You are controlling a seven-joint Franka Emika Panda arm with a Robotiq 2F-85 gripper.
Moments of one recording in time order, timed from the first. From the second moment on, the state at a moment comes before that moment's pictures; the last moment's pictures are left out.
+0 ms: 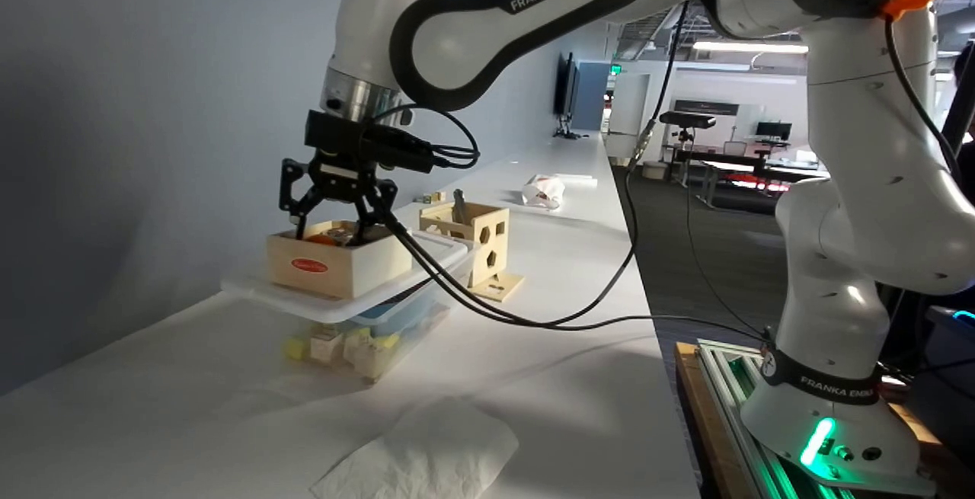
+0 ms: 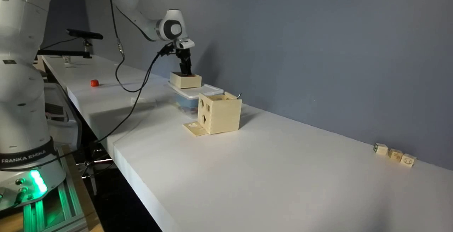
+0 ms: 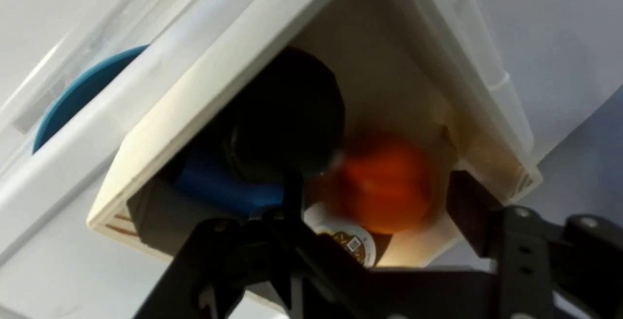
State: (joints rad) arm 0.19 0.30 0.06 -1.75 -0.11 2.34 1.18
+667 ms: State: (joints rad) arm 0.27 0.41 0.03 -1.58 -0.19 2.24 1.18
